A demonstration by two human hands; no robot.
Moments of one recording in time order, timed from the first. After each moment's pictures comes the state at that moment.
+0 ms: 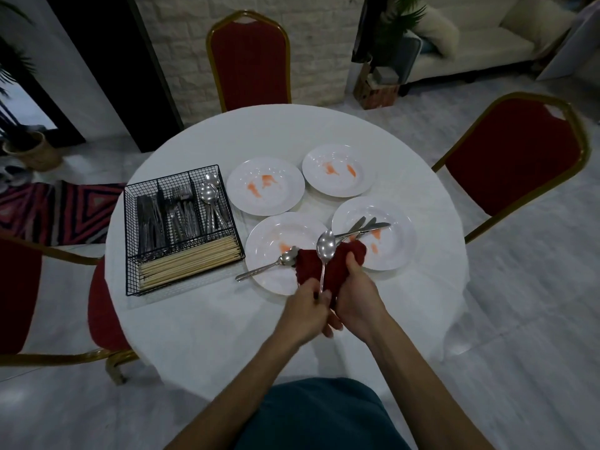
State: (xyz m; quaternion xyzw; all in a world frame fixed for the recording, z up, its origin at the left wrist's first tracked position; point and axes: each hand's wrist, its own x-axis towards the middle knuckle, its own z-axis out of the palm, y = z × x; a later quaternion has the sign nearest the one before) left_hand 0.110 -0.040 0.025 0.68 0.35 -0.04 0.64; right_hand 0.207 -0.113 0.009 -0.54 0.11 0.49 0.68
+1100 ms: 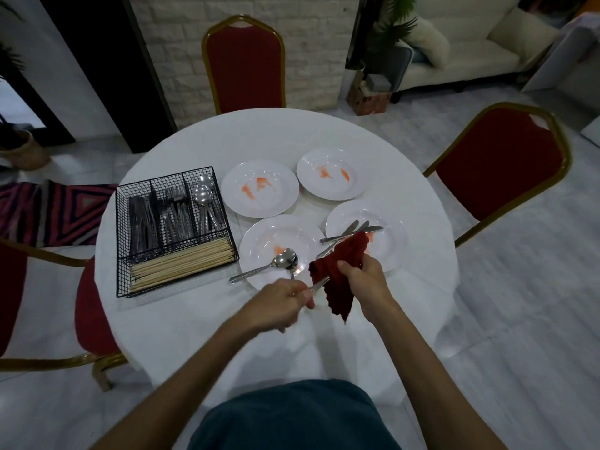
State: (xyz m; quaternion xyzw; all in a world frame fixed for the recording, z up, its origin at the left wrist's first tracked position) left_hand 0.092 0.004 0.056 0.80 0.26 -0.14 0.52; right_hand 0.236 -0.119 0.024 -0.77 -0.01 0.32 0.55
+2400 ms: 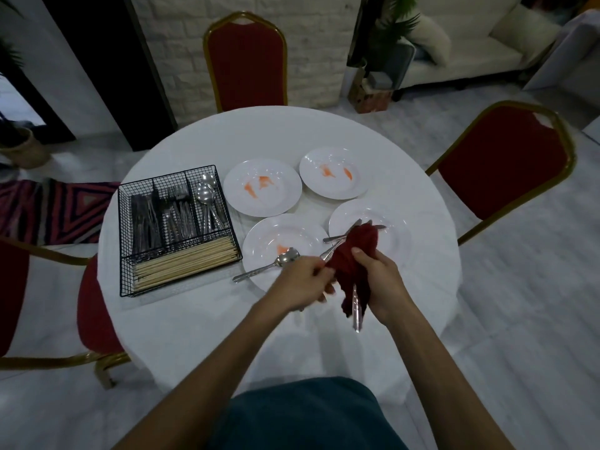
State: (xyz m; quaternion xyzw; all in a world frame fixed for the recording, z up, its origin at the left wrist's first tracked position) left_hand 0.136 -0.001 0.046 0.78 0.28 -0.06 0.55; right_hand 0.232 -0.125 0.051 -0.64 0.05 0.36 0.67
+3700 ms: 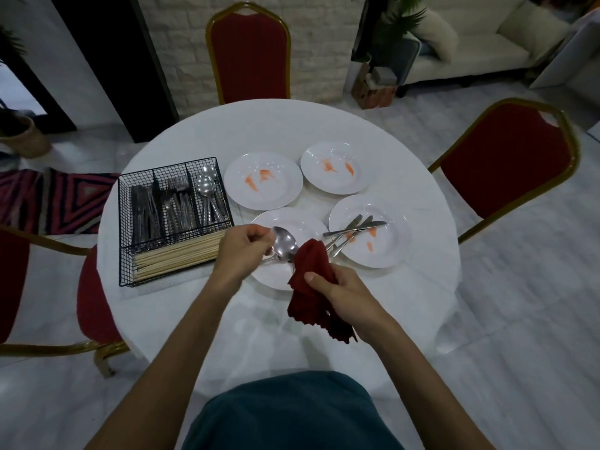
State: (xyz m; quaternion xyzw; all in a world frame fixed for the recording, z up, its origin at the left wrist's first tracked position) left_hand 0.104 0.066 0.048 0.69 0.41 0.15 0.58; right_hand 0.186 -0.123 0.057 -0.72 -0.14 0.46 0.49
